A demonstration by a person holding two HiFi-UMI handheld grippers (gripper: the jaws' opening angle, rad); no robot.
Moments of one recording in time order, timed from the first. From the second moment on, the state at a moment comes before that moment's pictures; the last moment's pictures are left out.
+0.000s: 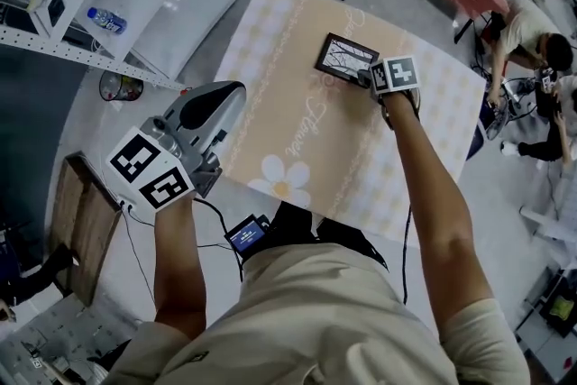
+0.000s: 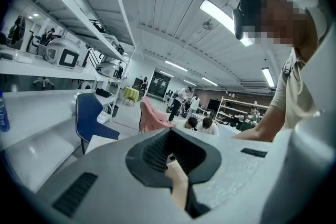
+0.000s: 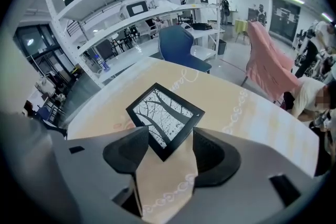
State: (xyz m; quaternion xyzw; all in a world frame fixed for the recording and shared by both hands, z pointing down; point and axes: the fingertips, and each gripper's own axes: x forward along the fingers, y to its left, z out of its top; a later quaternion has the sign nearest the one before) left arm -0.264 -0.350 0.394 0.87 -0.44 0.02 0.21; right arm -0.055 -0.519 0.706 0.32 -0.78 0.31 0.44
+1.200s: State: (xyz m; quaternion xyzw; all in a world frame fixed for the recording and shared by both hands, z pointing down) left arm -0.149 -0.194 0.271 0.89 -0.45 0.04 0.06; right arm 0.028 -0.281 0.268 0.16 -0.98 0.10 0.11
